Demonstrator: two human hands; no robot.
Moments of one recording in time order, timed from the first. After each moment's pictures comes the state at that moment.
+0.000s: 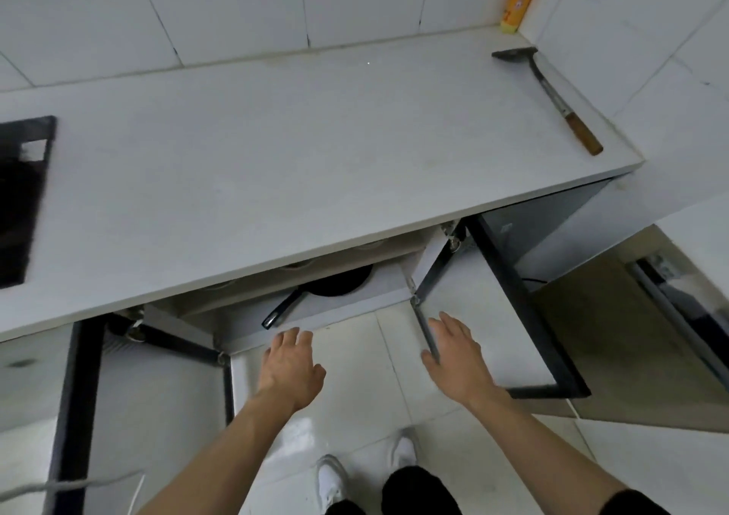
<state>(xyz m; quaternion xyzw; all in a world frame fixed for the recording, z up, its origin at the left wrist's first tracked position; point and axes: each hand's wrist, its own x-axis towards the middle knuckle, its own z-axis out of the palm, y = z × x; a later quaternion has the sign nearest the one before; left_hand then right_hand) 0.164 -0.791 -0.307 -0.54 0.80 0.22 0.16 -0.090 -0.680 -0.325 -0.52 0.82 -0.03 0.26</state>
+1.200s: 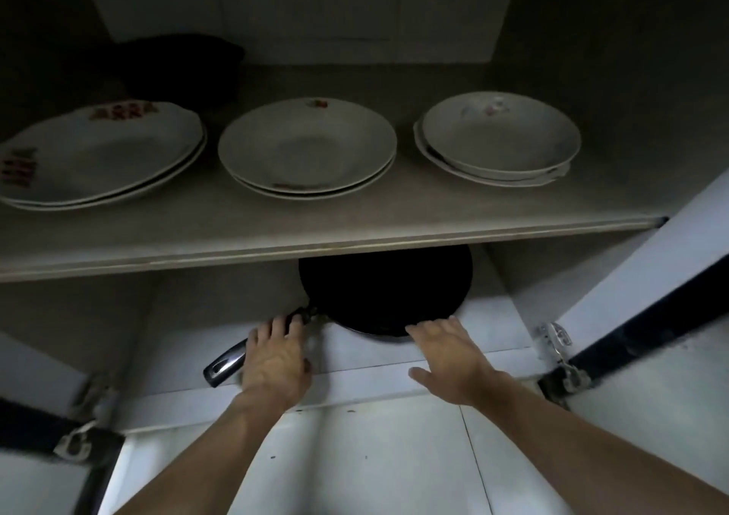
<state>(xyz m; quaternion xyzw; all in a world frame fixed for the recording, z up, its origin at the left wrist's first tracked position) 0.165 -1.028 -0.923 -0.62 0.79 0.04 0.05 -0.097 -0.966 -0.889 -0.74 0.66 0.08 0.14</state>
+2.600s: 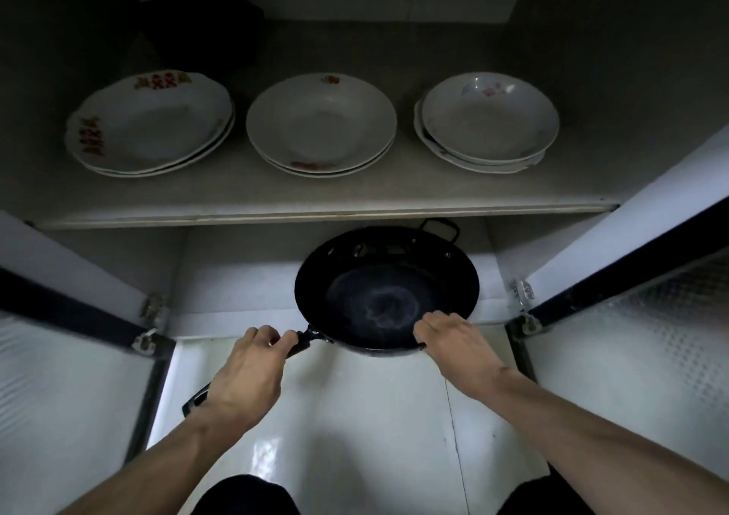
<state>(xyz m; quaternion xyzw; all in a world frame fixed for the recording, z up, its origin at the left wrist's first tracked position) 0.219 -0.900 -0.831 -0.60 0.79 0.16 0.03 -0.101 -0.875 -0.823 -0.80 0.58 0.06 0.11</state>
